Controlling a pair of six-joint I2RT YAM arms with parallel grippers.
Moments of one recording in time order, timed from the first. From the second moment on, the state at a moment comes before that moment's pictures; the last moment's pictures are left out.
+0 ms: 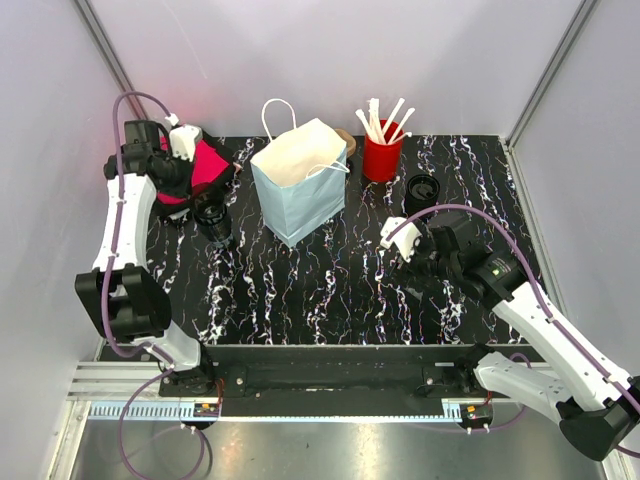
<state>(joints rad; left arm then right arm) 0.16 1.60 1.60 -0.91 0.26 0.41 0.60 0.93 0.99 -0.82 -0.11 -0.51</state>
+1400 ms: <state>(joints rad) -0.61 1.17 1.64 -1.19 0.31 0.44 0.08 1.12 1.15 -0.58 0.07 -0.29</state>
